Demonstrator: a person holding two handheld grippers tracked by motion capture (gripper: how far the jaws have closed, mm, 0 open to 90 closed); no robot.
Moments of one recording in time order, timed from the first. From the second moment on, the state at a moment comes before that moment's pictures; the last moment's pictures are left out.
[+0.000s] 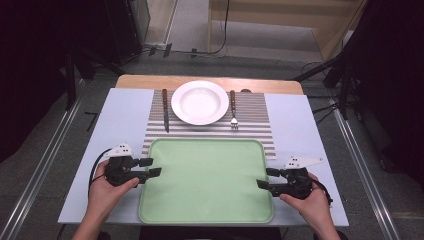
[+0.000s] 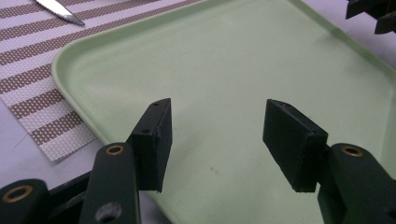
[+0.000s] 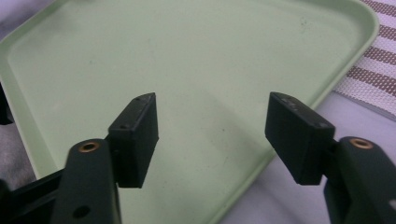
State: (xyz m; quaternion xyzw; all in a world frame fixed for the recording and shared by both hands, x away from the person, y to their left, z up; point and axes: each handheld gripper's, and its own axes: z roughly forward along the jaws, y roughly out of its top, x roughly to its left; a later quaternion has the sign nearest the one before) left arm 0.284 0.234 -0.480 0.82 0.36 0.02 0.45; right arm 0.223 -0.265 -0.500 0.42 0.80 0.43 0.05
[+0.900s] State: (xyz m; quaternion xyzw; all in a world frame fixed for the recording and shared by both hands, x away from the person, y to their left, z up) left arm 0.288 0.234 -0.484 0.83 0.35 0.01 0.44; right arm 0.224 -0.258 -0.508 0.42 0.80 0.43 0.05
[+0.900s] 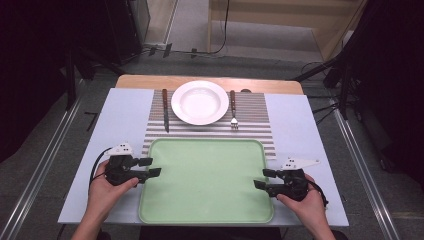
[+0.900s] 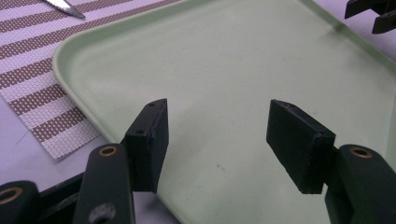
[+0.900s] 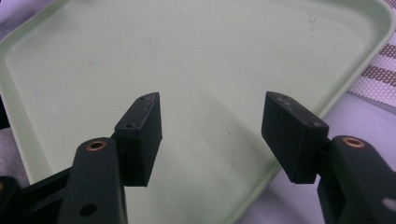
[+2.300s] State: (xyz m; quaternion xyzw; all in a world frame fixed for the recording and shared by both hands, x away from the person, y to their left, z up) left arm 0.333 0.235 -0.471 0.80 0.42 0.00 0.42; right arm 0.223 -0.253 -0.511 0.42 0.80 0.42 0.03
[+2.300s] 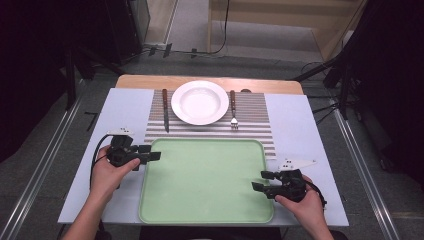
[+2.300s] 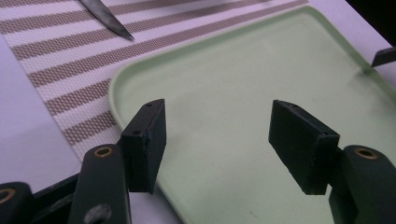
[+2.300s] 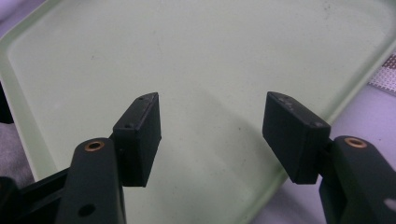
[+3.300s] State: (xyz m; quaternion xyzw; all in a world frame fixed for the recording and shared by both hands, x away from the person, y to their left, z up) left arm 0.397 0.210 -0.442 0.80 0.43 0.03 0.41; right arm 0.225 -0.253 -0.512 0.43 0.80 0.43 0.02
